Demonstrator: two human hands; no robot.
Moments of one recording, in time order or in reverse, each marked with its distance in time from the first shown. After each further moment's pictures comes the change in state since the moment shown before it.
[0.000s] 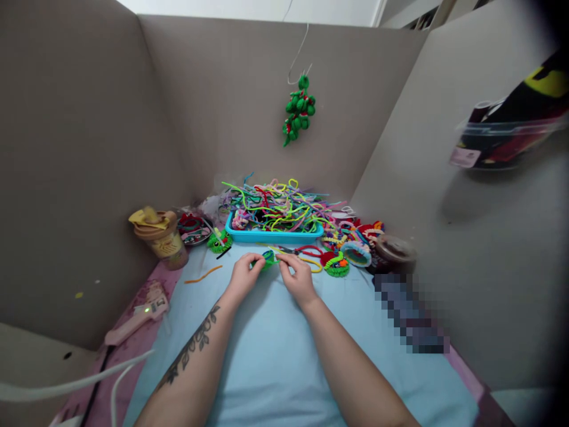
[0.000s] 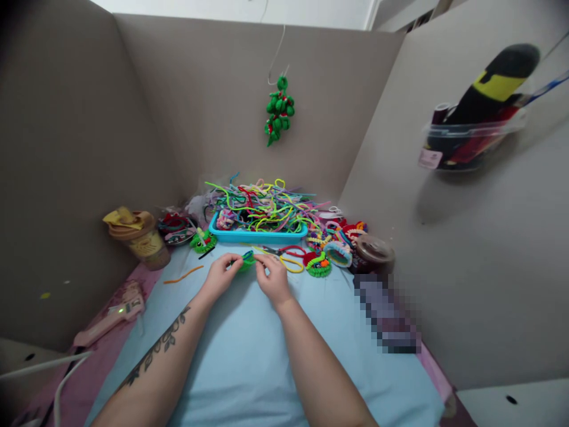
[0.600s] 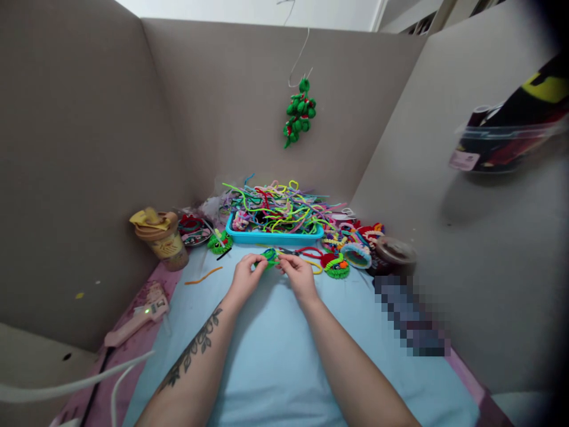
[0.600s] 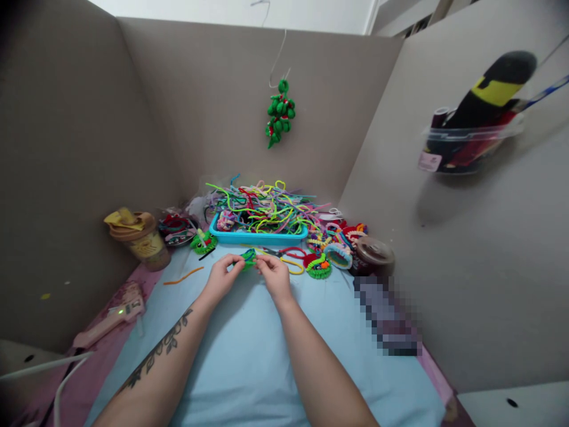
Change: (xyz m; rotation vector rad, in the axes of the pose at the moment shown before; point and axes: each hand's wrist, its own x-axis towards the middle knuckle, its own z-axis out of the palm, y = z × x) left_hand -0.002 0.005 0.002 -0.025 0.028 0.075; right_hand 0.004 0.003 0.008 0.428 0.075 0.414
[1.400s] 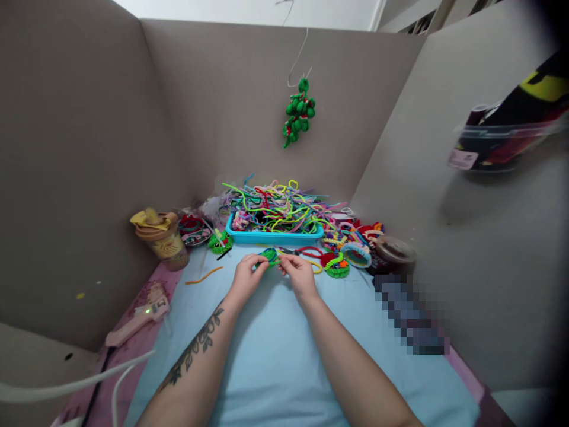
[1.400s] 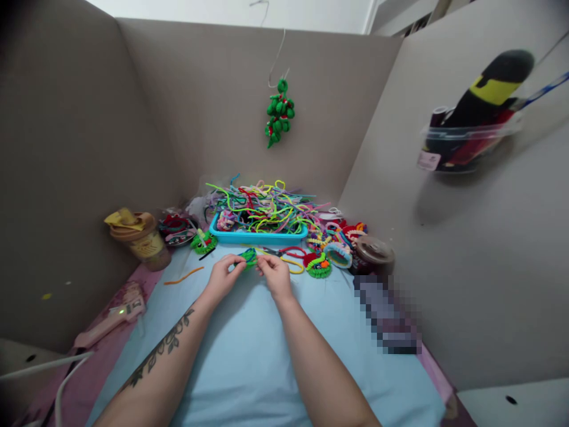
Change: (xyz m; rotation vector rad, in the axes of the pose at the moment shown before) left_hand 0.000 -0.004 0.001 0.050 -0.016 0.081; right_hand 0.002 0.000 -0.002 0.007 0.002 0.024
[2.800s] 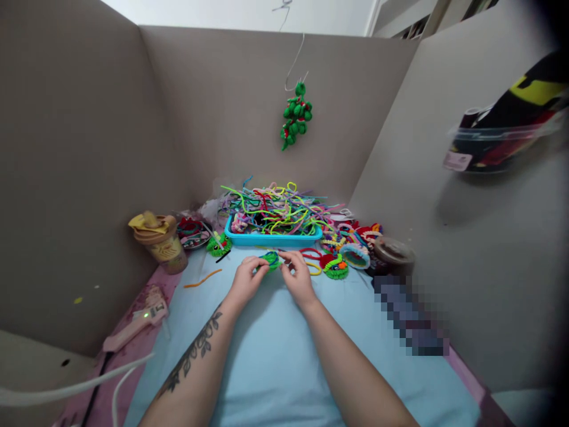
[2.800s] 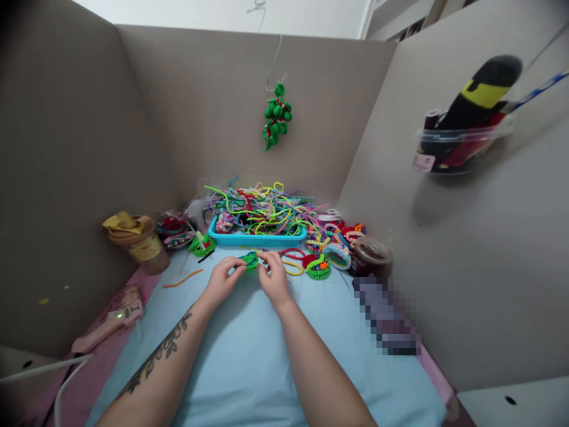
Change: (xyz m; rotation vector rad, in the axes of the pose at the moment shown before) left_hand 0.000 0.003 -0.002 0.124 -0.056 0.100; right_hand -0.003 -0.007 -0.004 -0.408 -0.016 -0.426
